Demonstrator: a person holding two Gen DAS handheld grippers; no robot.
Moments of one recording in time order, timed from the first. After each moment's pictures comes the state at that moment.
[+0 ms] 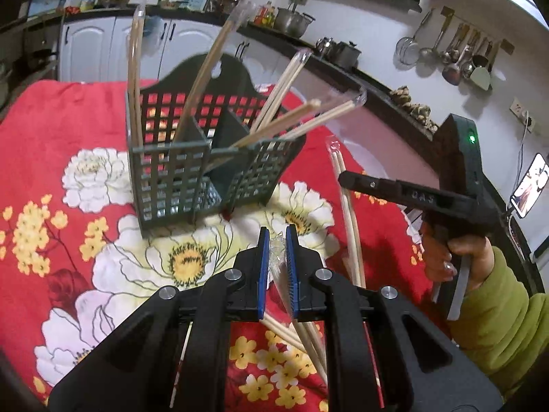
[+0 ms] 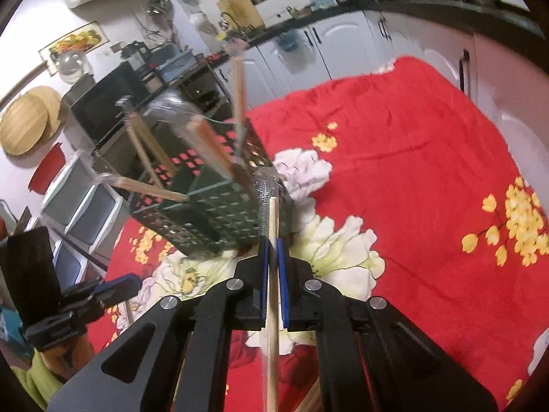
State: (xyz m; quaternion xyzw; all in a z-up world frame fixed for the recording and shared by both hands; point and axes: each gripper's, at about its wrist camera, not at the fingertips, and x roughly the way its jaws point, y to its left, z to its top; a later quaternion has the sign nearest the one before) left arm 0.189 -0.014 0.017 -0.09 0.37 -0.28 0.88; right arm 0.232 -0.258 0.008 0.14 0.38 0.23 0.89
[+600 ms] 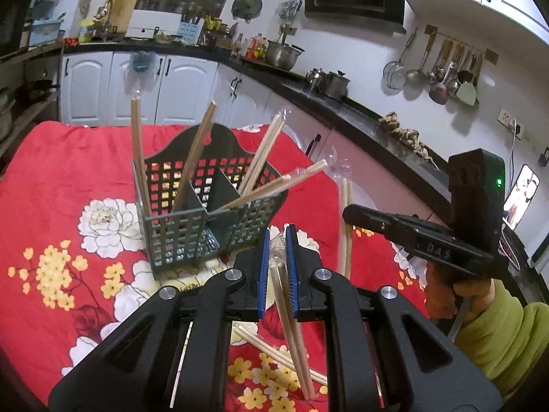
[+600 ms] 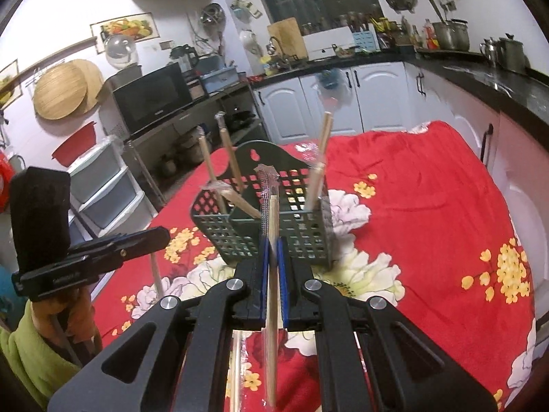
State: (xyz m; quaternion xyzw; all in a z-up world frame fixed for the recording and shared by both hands) left arm 0.182 -0.007 0.063 -0.08 0.31 -0.28 0.90; right arm 0.191 -0.230 0.055 0.08 0.31 0.27 0.91
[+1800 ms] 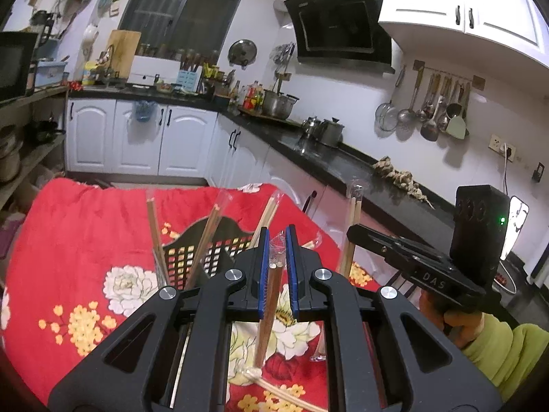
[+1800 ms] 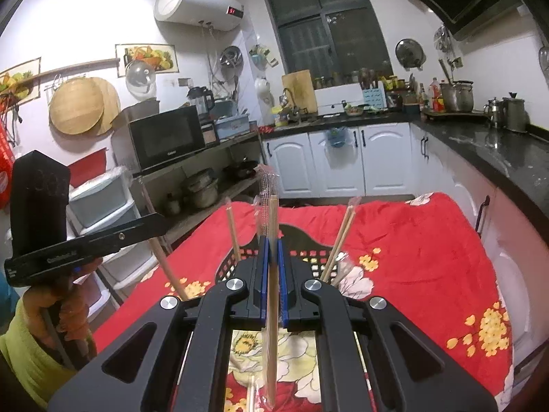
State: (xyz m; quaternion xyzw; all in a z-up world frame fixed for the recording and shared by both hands) left arm 0.177 0.008 0.139 -0.09 0.22 -0.27 0.93; right arm 0.181 -0.221 0.116 0.06 0.19 0.25 0.95
